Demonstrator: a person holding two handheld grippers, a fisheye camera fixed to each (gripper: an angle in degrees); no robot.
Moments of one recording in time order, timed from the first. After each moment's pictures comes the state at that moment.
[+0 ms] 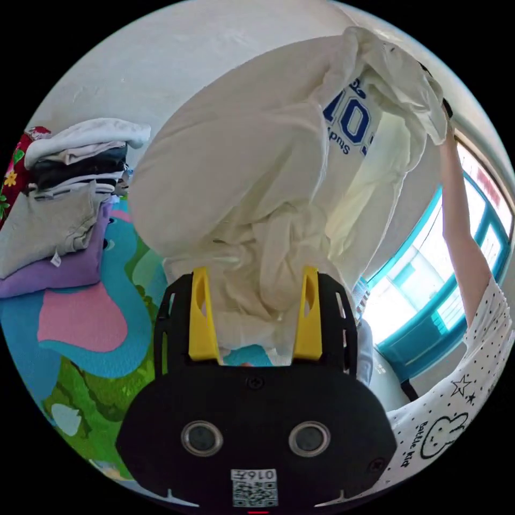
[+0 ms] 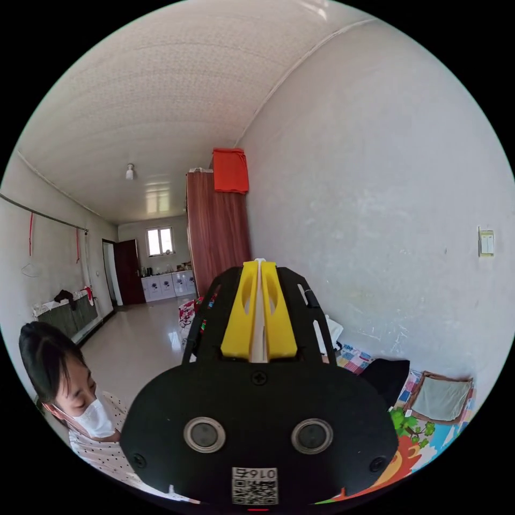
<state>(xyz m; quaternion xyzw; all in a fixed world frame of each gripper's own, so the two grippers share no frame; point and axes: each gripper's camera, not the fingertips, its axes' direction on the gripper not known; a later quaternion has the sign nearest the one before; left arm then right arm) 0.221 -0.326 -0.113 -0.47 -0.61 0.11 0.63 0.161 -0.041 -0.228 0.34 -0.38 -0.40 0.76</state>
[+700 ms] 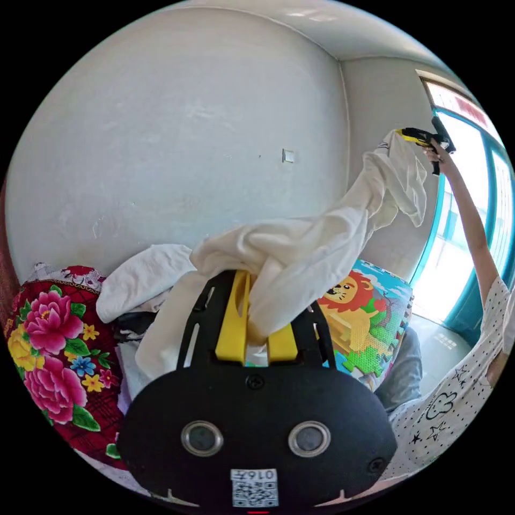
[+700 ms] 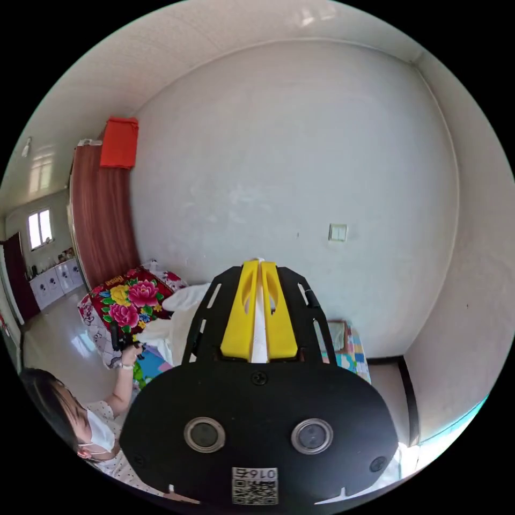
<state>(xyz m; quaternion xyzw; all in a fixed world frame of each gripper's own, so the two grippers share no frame) 0.285 -0.531 0.095 -0.51 -0.62 0.33 0.50 0.312 -0.106 -0.313 0.33 -0.07 -0.24 0.91</state>
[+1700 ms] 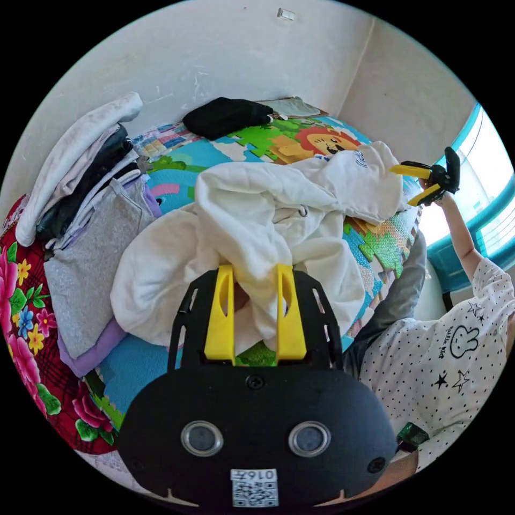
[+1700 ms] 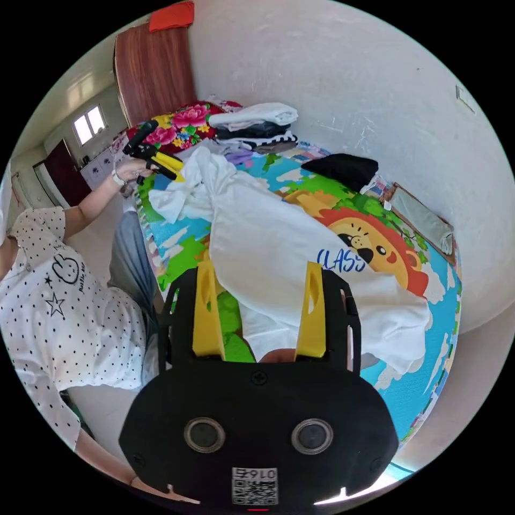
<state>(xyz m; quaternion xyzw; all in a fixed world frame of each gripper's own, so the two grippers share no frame) 0.120 -0.494 -0.038 -0.68 -0.63 0.04 0.36 0.334 0.061 0.193 0.00 -0.06 -0.47 0.88</state>
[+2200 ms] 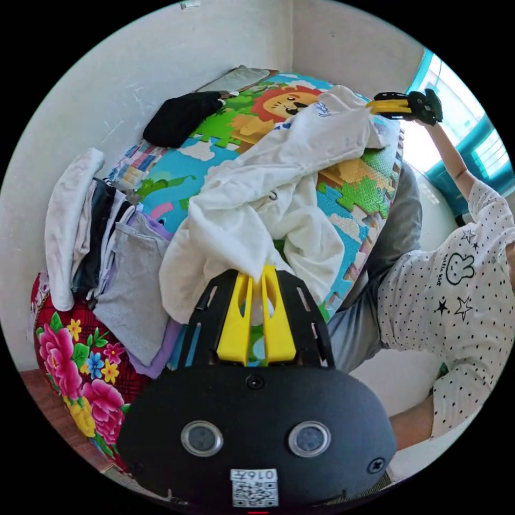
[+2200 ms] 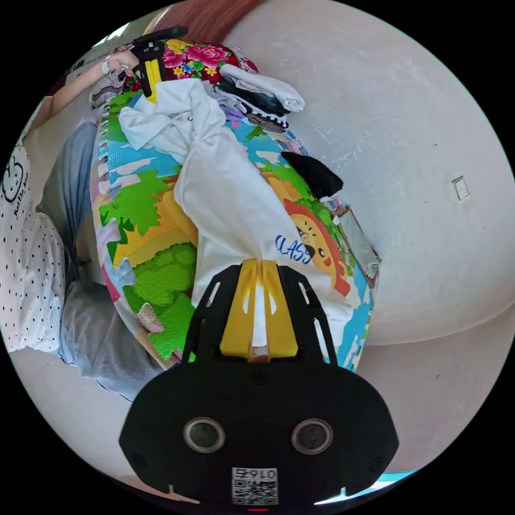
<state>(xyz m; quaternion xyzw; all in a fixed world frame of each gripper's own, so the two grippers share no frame) 0.152 -0.506 0.047 -0.79 -0.57 0.10 0.21 0.290 0.158 0.207 0.08 0.18 -0.56 0.80</state>
